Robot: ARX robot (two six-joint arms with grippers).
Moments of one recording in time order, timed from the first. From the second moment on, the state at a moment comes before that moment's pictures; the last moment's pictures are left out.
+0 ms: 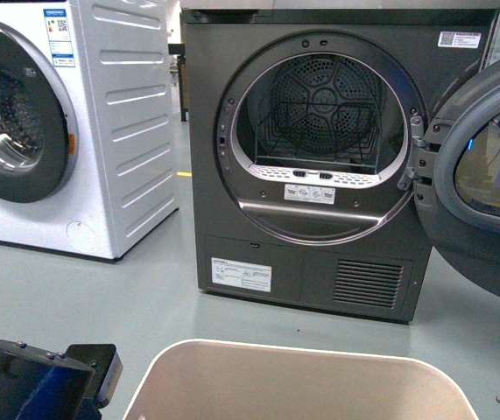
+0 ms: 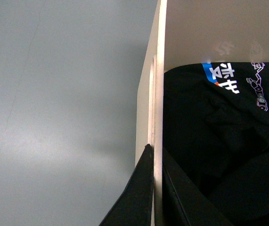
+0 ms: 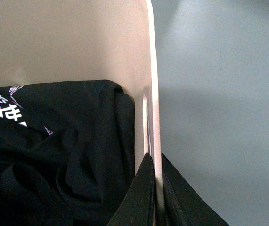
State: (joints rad) left arm -0.33 2.07 0.61 0.66 -0.17 -0.23; right arm 0.12 2.16 0.40 1.04 0.16 0.11
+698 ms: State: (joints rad) left arm -0.31 2.14 0.62 0.69 -0.18 -0.22; right arm 0.13 2.26 0.43 1.09 0.16 0.13
